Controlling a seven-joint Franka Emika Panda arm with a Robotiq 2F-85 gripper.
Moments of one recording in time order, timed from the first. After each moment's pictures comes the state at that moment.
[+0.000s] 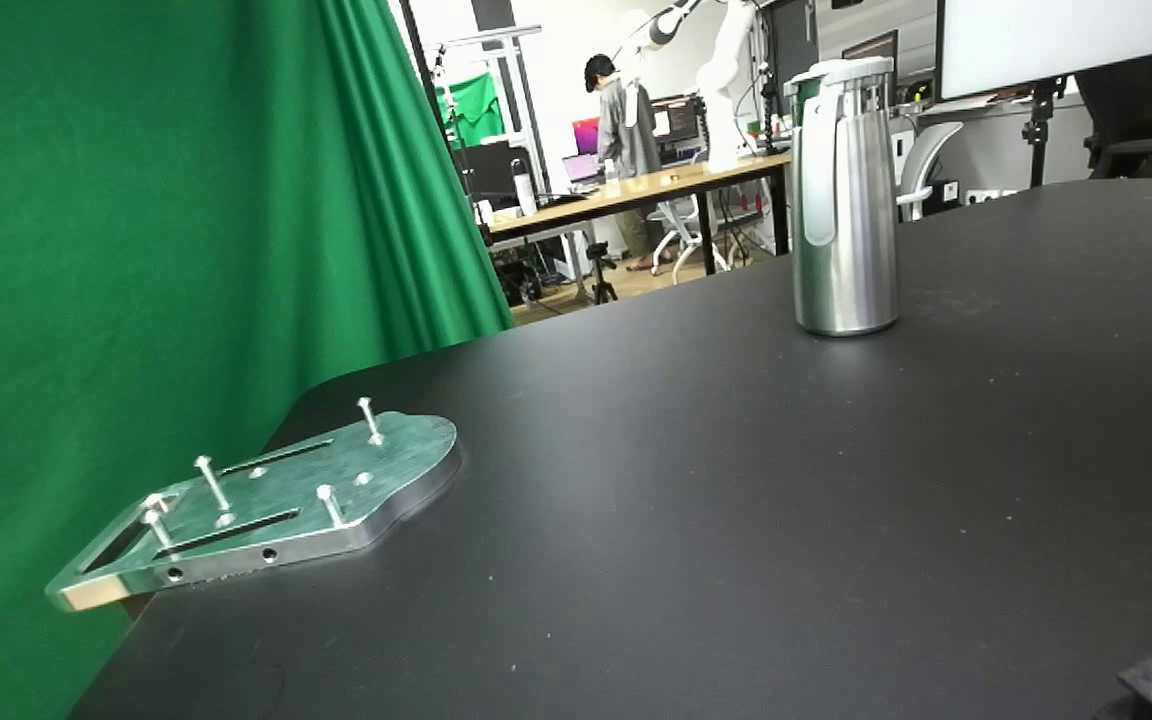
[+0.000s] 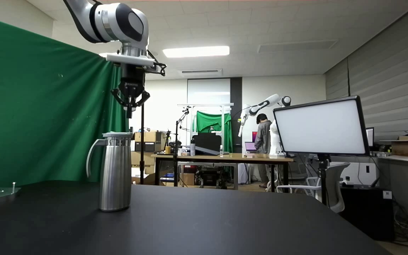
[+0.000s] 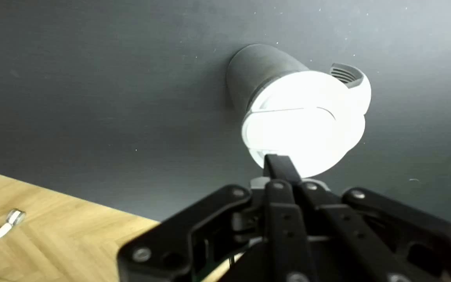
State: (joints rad) arm 0.03 0.13 0.03 -1.92 0.07 2.10 -0.44
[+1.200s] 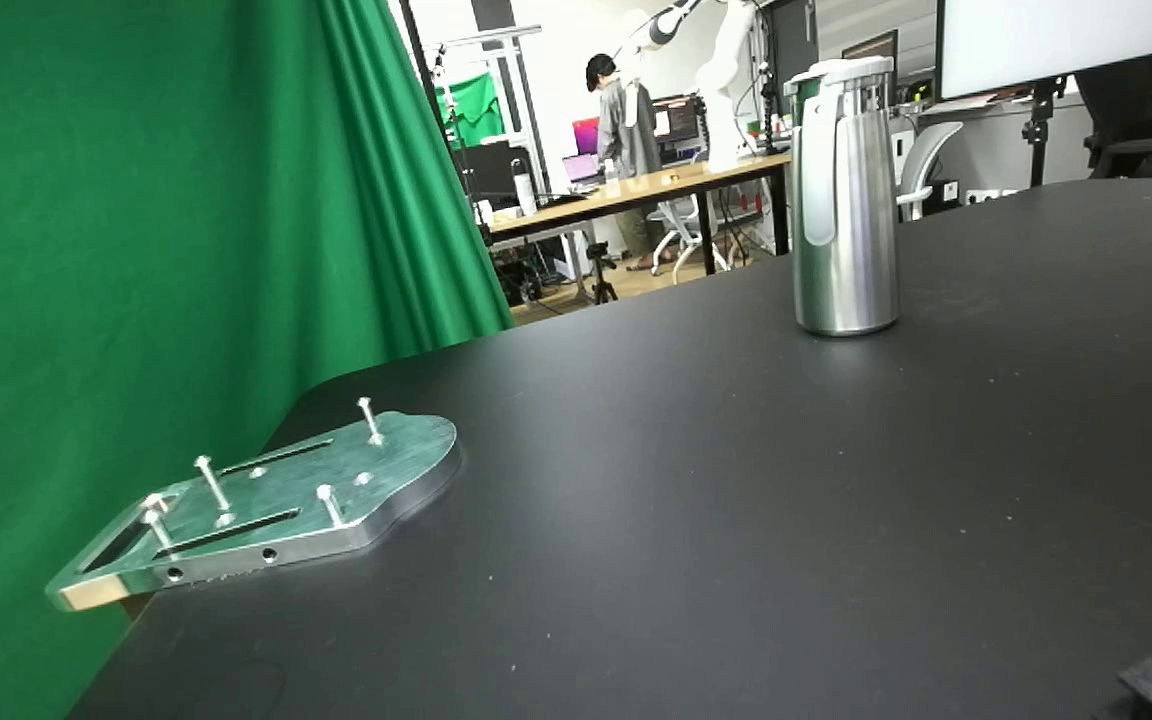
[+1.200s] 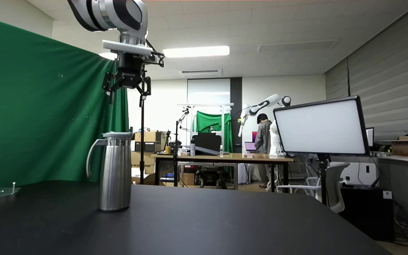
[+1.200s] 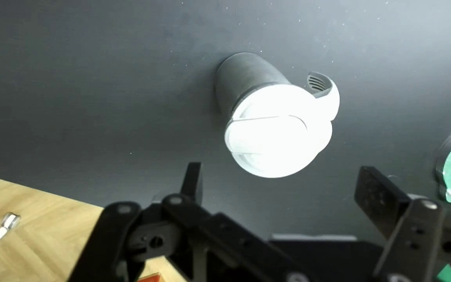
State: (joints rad) arm 0.02 0.06 0.03 -1.93 0.10 2.04 -0.45
